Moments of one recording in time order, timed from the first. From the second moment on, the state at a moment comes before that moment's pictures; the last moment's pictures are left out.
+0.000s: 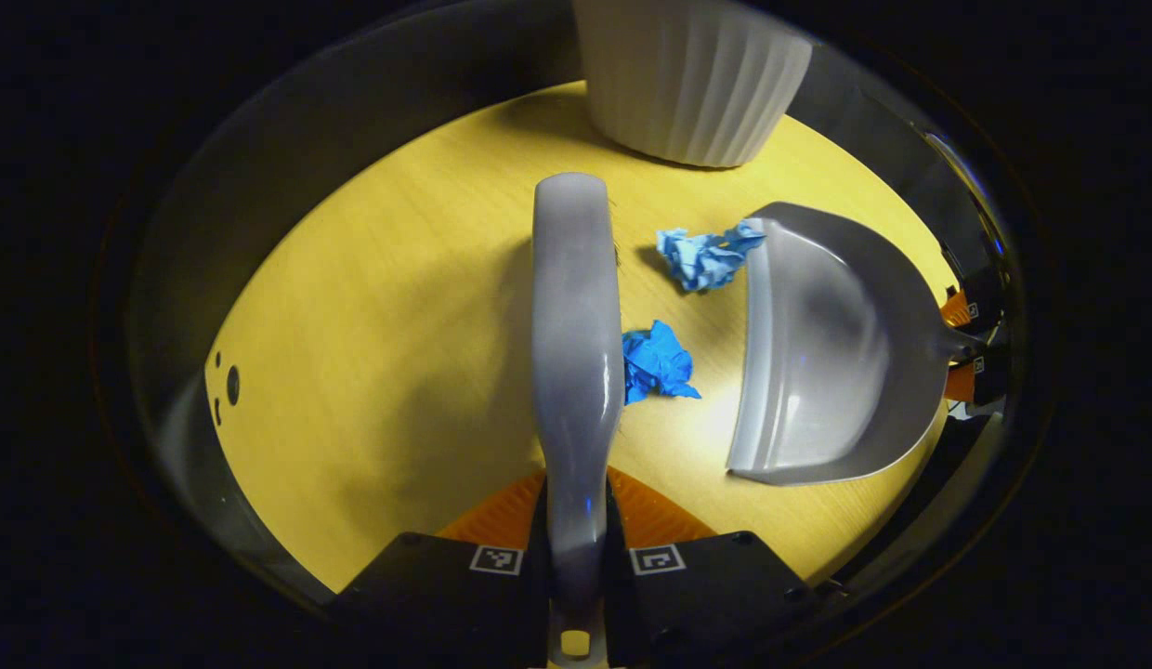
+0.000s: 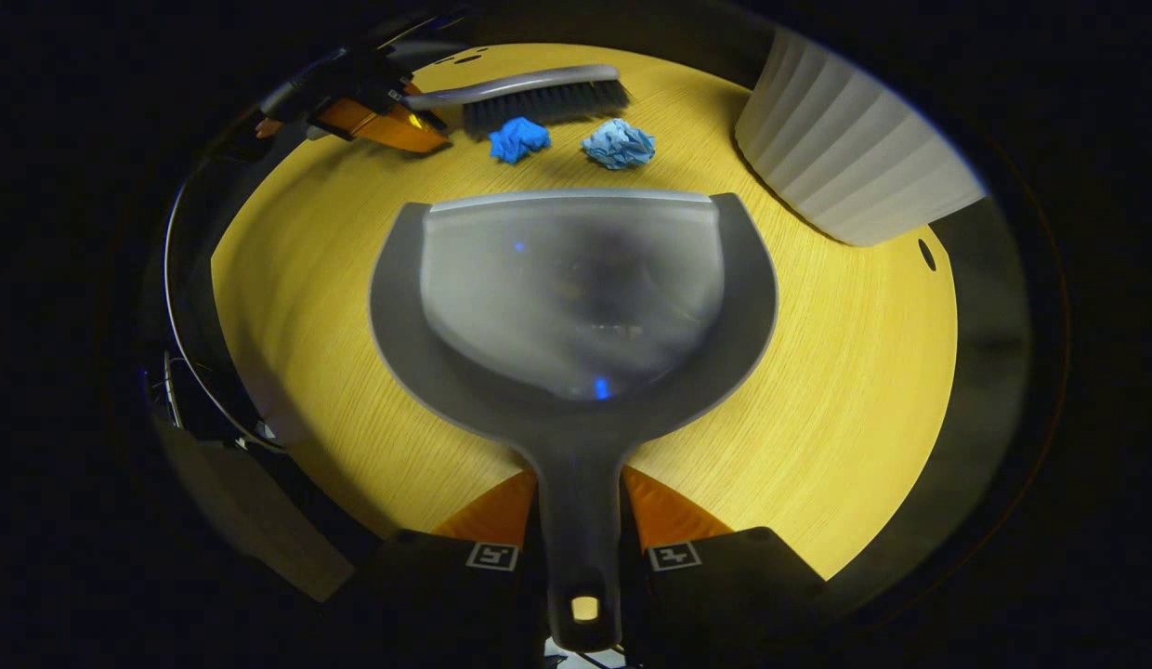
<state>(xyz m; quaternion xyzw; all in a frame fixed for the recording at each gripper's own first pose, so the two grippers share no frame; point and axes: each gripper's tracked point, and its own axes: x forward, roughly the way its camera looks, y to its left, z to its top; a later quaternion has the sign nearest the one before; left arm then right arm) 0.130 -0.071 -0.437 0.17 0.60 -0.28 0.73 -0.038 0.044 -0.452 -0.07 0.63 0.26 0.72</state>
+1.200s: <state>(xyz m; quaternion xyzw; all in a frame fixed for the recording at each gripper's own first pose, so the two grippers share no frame) 0.075 -0.145 -0.362 -0.03 0.60 -0.38 0.70 -0.045 0.047 -0.460 -0.04 0.64 0.26 0.72</state>
